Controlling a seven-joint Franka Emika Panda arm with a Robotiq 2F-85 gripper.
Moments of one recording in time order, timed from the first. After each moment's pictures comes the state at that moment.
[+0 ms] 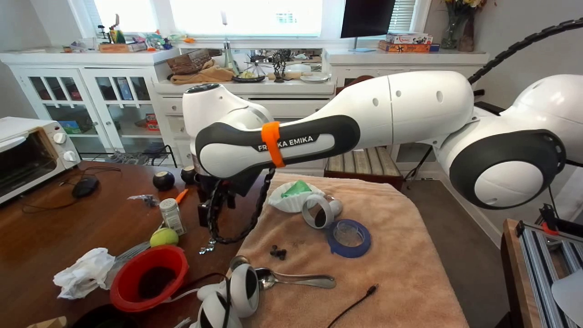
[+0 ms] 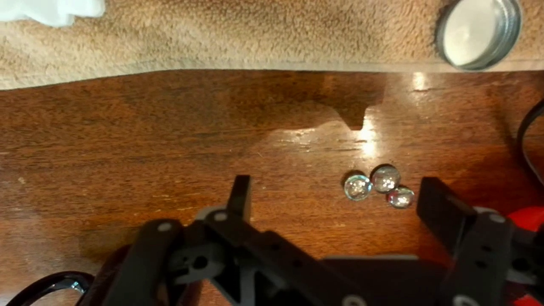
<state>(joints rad) 0.29 1.34 0.01 -0.45 -0.04 1.85 -0.01</state>
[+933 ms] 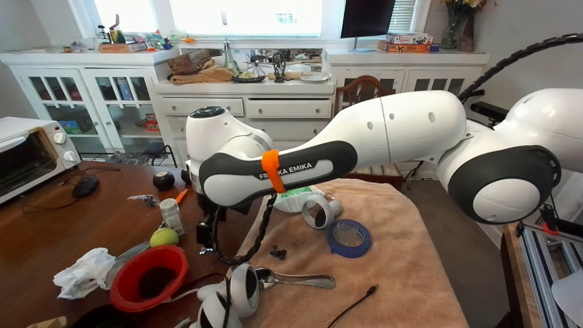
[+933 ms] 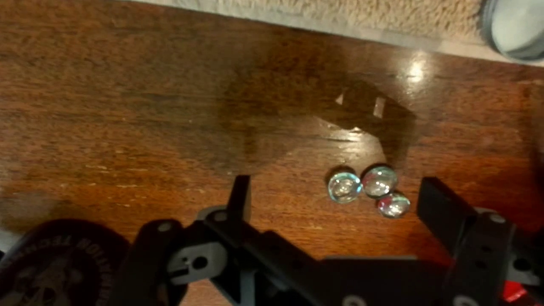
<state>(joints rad) 0.30 1.41 0.02 -0.45 -0.04 2.01 -0.14</state>
